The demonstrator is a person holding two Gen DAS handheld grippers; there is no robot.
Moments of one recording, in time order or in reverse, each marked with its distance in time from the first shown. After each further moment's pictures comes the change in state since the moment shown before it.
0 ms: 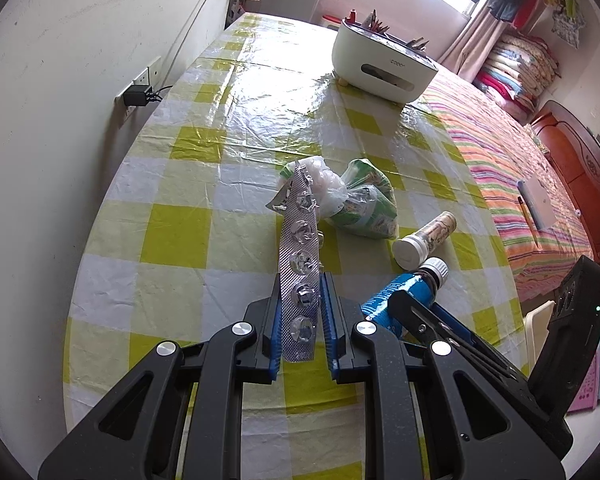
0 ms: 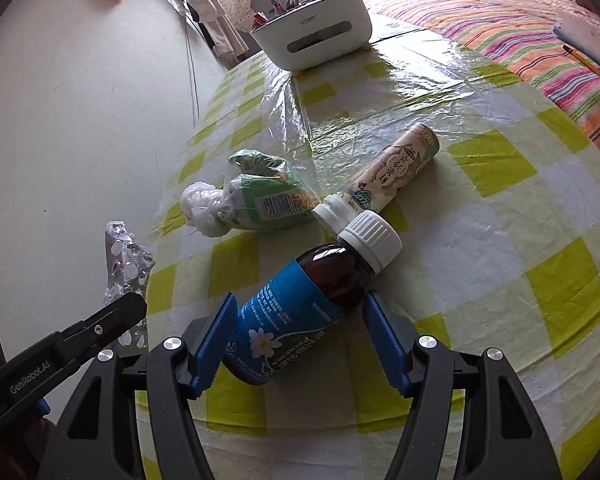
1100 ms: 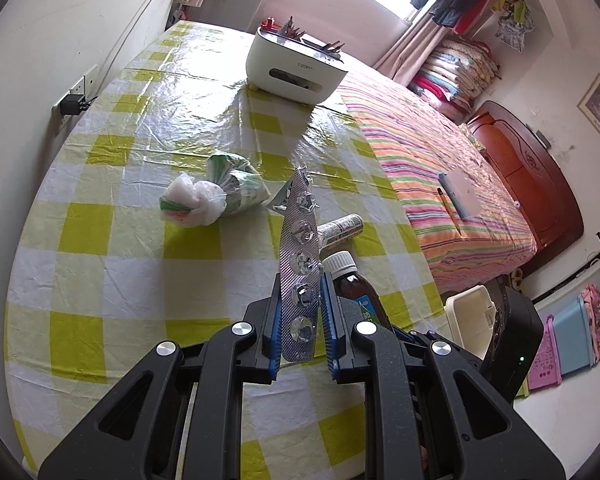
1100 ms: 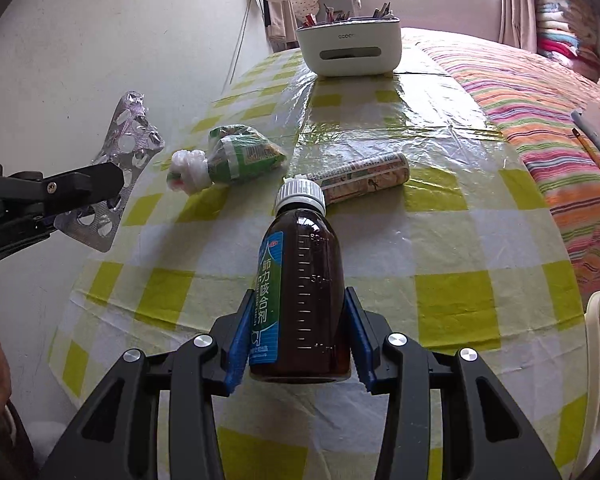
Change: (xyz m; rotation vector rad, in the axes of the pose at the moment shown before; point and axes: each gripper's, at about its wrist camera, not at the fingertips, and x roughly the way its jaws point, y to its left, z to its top) left arm -0.026 -0.064 -0.019 0.057 -0.023 -0.248; right arm -0.058 -0.046 -0.024 -0.323 -0.001 -0.041
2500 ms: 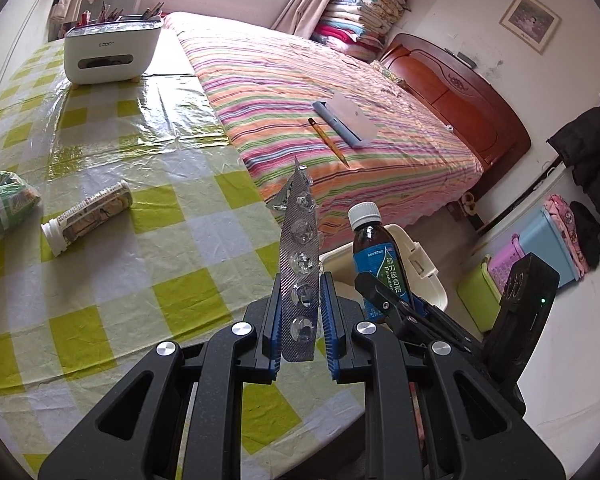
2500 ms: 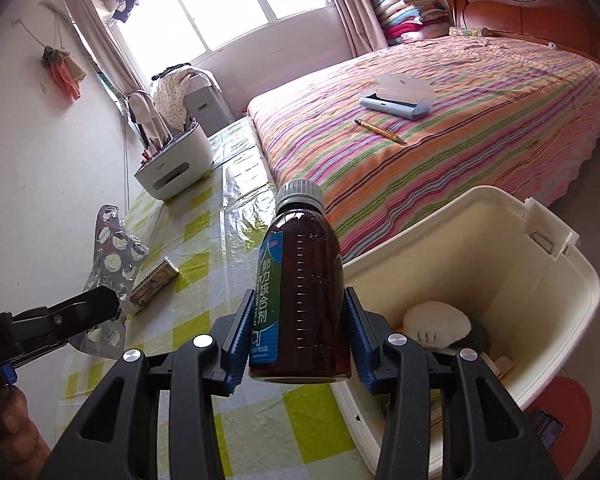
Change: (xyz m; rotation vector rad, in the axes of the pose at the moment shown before) left arm 0.081 -0.192 -0.050 0.268 0.116 -0.193; right arm -0.123 -0.190 -0.049 0.439 -0.298 -0.188
